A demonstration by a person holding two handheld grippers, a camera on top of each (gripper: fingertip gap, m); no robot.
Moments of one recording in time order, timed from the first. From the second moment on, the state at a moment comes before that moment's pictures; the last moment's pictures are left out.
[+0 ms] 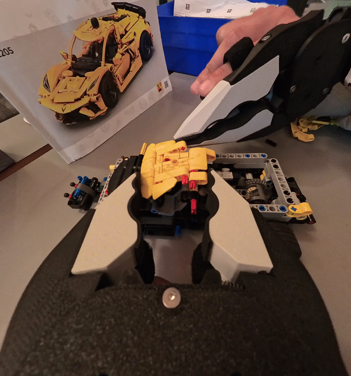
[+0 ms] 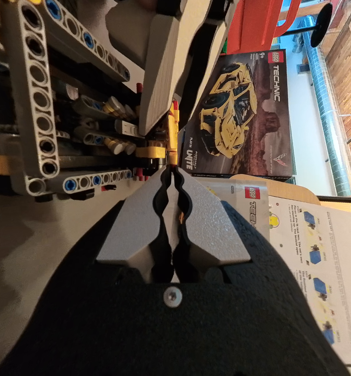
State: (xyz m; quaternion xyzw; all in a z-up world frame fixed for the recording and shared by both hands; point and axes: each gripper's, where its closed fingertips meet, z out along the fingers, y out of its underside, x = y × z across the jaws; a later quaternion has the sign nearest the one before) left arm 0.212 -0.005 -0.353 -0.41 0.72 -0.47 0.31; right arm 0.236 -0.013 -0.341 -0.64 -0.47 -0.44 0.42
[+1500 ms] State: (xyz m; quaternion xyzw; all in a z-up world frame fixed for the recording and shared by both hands) left arm 0.157 -0.008 -0.281 -0.37 0.66 -0.64 0.14; right arm 0.206 -0.030 -0.265 -0.80 -0.18 -0.39 0.43
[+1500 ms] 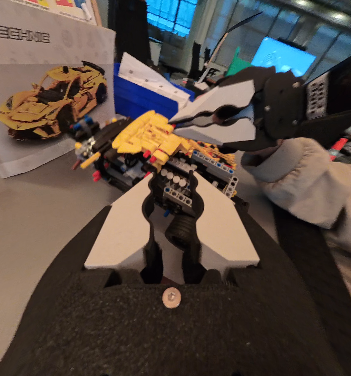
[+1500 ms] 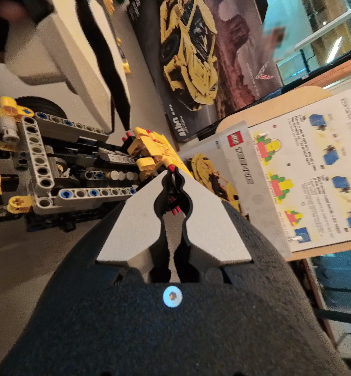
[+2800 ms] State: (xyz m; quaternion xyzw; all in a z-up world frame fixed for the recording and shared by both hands) left arm 0.150 -0.017 -0.353 -0.33 0.80 -0.45 0.22; right arm 0.149 -0.027 -0.334 -0.75 0.15 0.42 0.48
